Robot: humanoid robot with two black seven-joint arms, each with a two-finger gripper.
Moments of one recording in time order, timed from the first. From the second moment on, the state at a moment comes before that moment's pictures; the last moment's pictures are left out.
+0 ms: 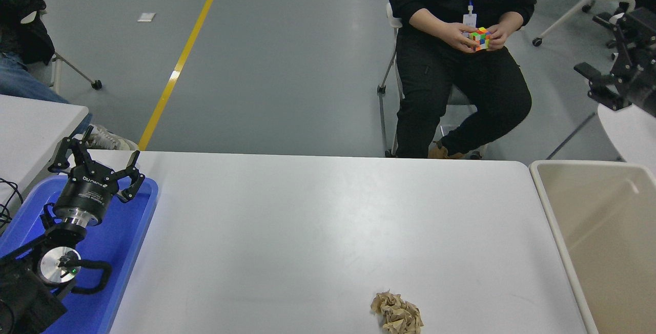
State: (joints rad) left arm -0.56 0.46 -0.57 -0.39 -0.23 -0.70 -0.60; right arm 1.13 -0.93 0.29 0.94 -0.65 0.38 0.31
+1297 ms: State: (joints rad) left arm -0.56 0.46 -0.57 -0.39 -0.23 -0.70 -0.60; right arm 1.41 -0.39 -0.41 1.25 -1.53 0.56 0.38
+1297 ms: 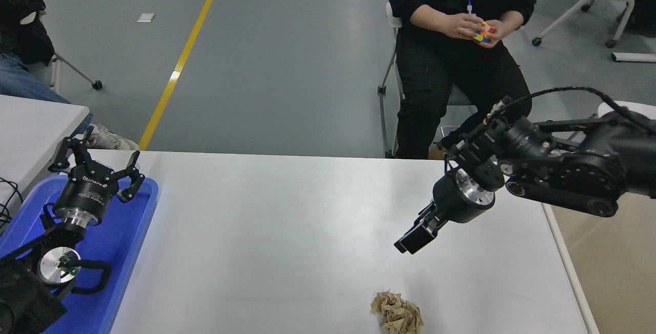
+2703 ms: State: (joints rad) left arm -0.56 0.46 -0.57 -0.39 -0.23 -0.70 -0.60; right arm 1.11 -0.30 -0.34 1.09 -1.58 0.47 0.38
